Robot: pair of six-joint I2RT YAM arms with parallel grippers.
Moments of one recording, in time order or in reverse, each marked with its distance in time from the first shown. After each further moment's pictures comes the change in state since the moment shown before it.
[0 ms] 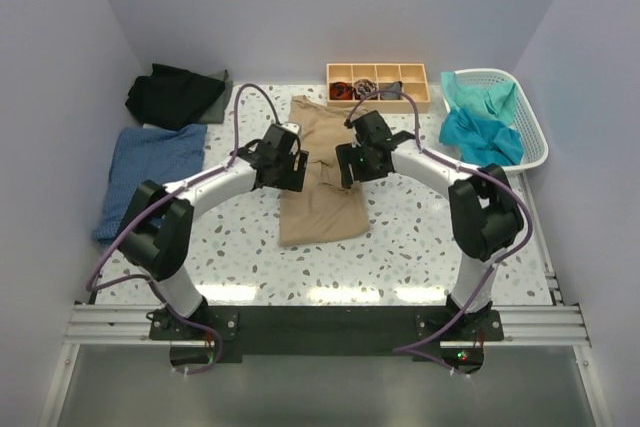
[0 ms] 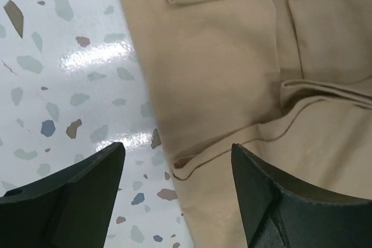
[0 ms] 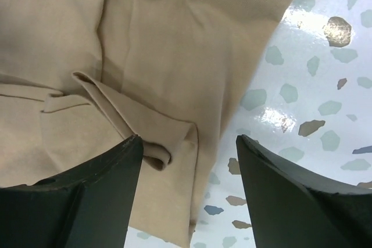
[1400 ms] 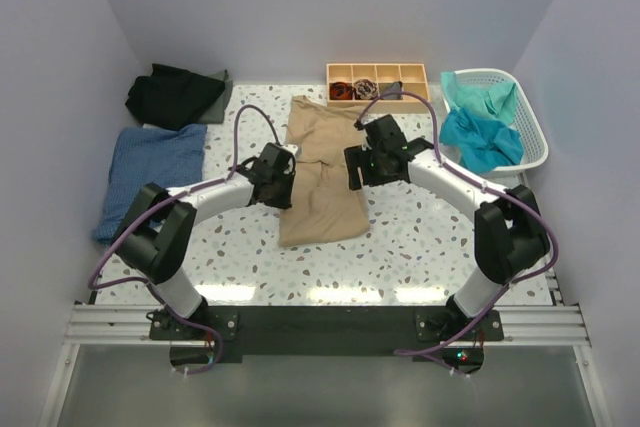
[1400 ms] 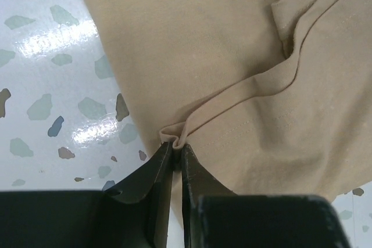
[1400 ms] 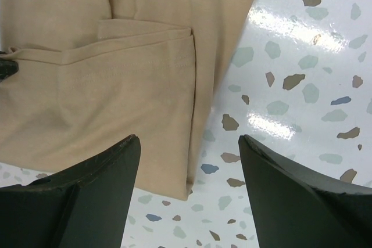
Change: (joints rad) left arm 0.000 -0.042 -0.200 0.105 0.163 -0.009; right arm 0.000 -0.200 -0.112 -0.027 0.022 0.005
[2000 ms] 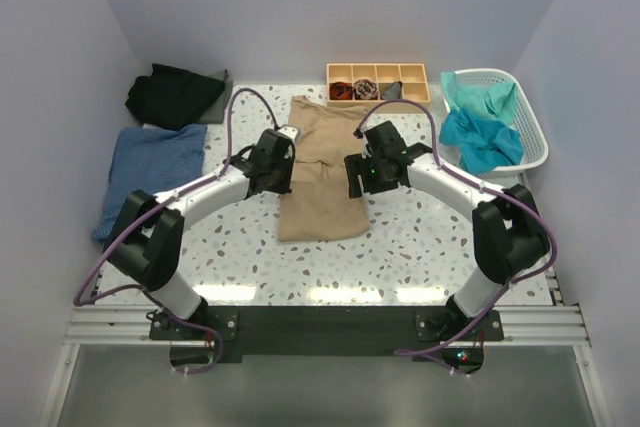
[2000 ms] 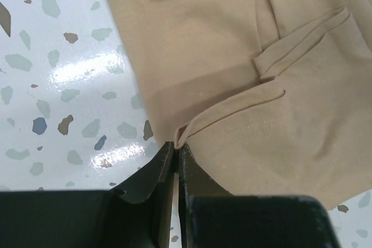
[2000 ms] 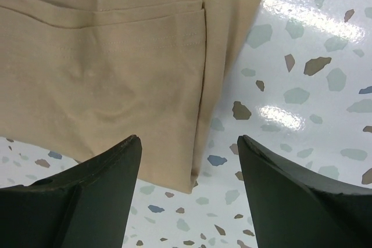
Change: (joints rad) left arm 0.000 -0.060 0.089 -0.037 -0.078 0.037; right arm 0.000 -0.002 -0.056 0.004 -0.049 0.008
